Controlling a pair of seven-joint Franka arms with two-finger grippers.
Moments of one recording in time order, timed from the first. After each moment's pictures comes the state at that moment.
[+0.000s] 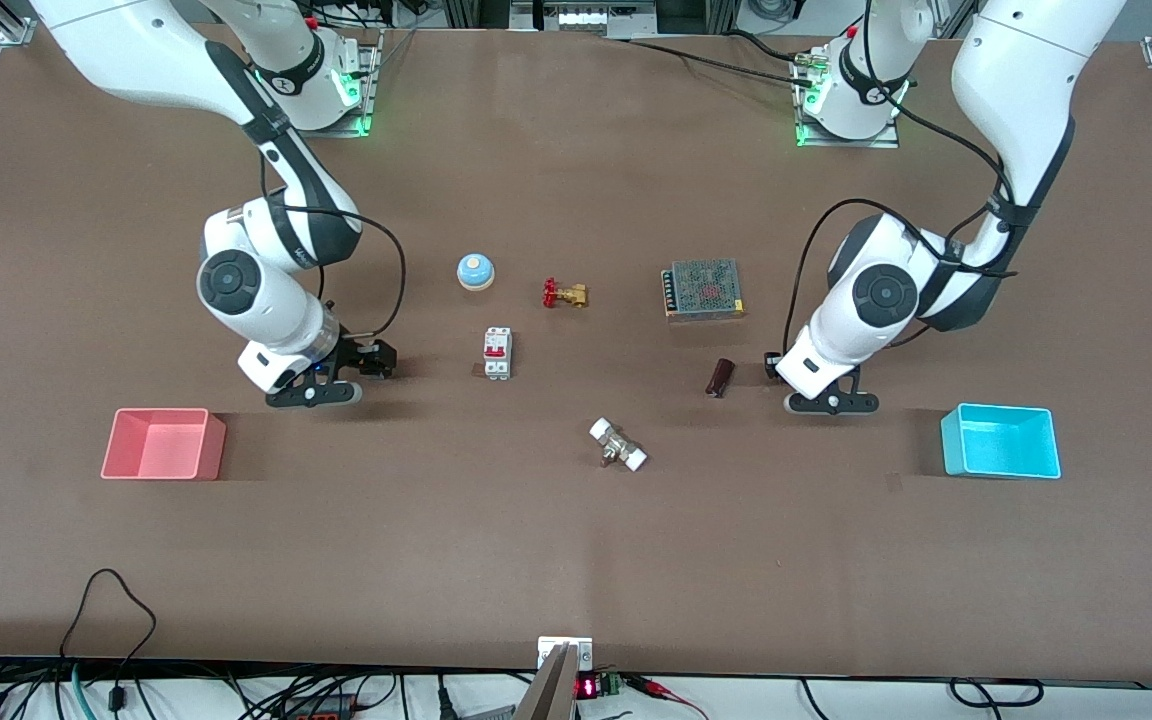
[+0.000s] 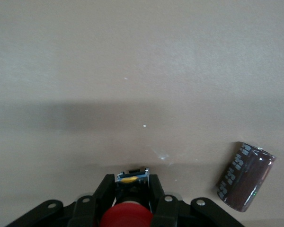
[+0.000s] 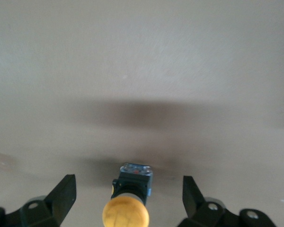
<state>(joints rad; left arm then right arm) 0.09 0.50 -0.39 -2.06 0.27 2.49 -0.50 0.00 0.45 0.29 -1.96 -0.11 2.40 0.28</state>
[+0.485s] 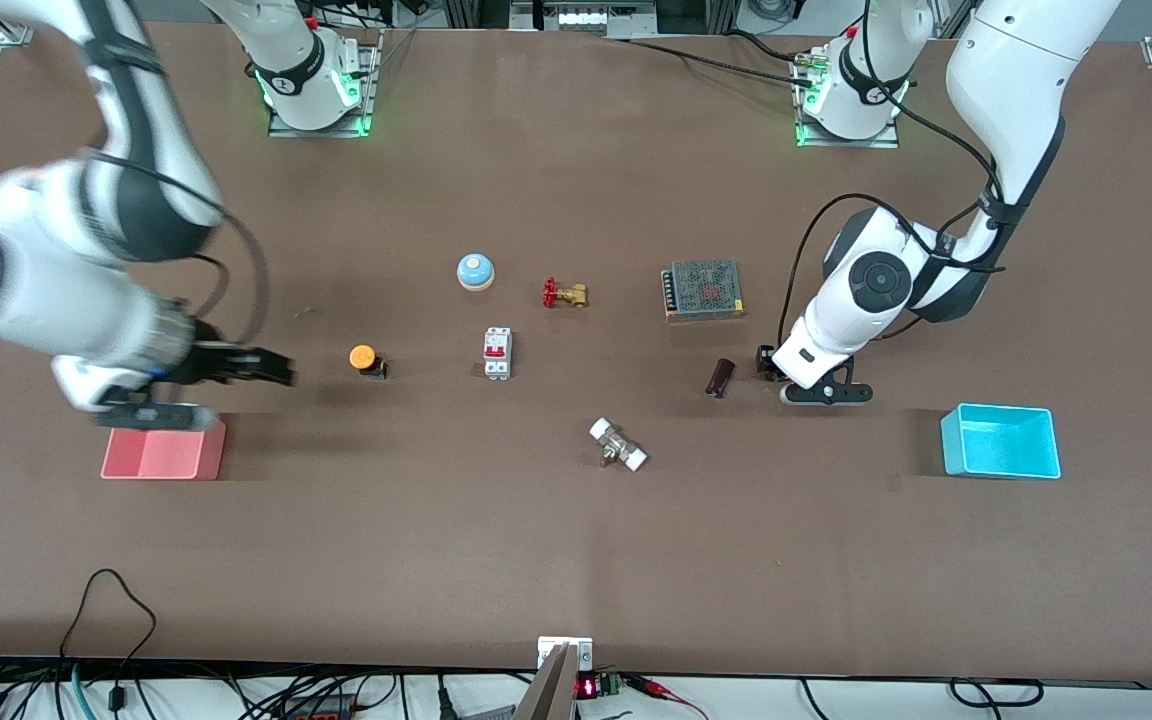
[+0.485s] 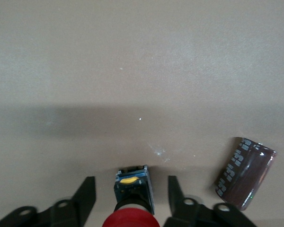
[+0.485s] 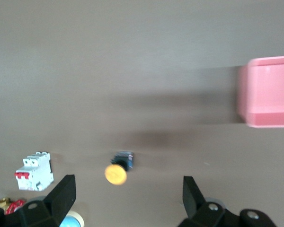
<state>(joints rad) 0.09 0.49 -0.39 -2.10 0.28 2.54 -0.52 -0.03 0.33 0.14 -1.62 0.09 1.91 0.14</state>
